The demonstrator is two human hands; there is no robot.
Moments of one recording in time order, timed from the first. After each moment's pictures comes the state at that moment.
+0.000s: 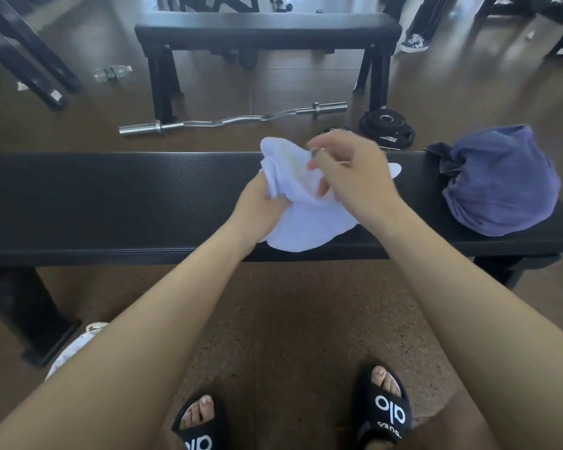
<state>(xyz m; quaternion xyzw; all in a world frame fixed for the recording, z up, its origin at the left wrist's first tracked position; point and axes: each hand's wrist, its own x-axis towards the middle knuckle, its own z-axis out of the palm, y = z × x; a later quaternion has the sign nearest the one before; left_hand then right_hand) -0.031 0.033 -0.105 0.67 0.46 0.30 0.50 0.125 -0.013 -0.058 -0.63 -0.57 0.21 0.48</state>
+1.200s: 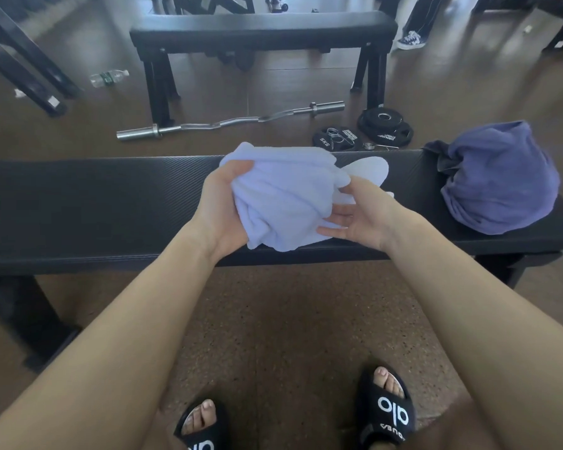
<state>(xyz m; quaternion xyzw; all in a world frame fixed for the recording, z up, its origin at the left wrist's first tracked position) -0.048 0.032 -0.076 0.31 0.33 0.35 0.82 0.165 -0.006 -0.110 -0.59 -0.21 0.62 0.48</state>
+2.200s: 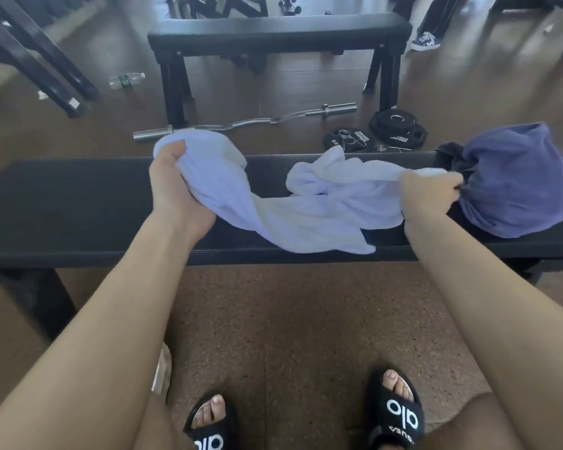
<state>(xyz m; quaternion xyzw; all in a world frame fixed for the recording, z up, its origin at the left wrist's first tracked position) -0.094 0.046 -0.057 0.23 0.38 0.59 0.67 0.203 0.002 -0.109 -0.81 -0.13 0.20 0.54</state>
